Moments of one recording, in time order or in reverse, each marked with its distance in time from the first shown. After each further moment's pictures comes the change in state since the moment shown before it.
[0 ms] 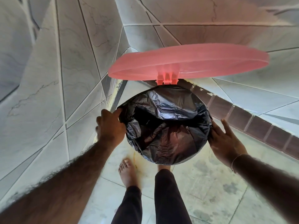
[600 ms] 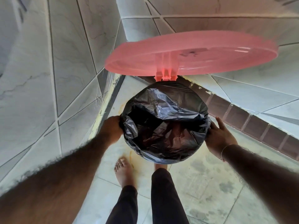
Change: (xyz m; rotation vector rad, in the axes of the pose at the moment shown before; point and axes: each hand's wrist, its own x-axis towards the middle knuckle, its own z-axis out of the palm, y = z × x) left_hand 0.016 -0.018 0.037 -0.269 -0.229 -0.035; right_hand 0.023 -0.002 -0.003 0.006 -0.200 0.018
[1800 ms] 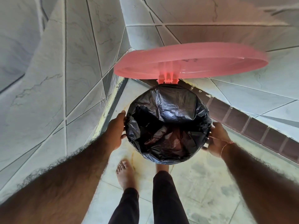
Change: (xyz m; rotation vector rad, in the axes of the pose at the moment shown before) left_hand -0.003 0.010 0.002 -0.956 -0.106 -0.458; right_hand 0.019 -0.012 -0.008 2.294 -0.131 1.015
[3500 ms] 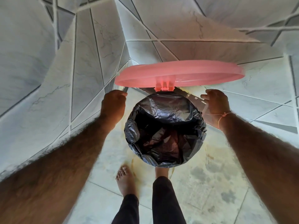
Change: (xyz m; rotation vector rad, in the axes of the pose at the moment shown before) left_hand -0.055 0.093 0.016 0.231 0.158 0.605; right_hand -0.060 -0.109 0.053 0.038 0.008 -0.526
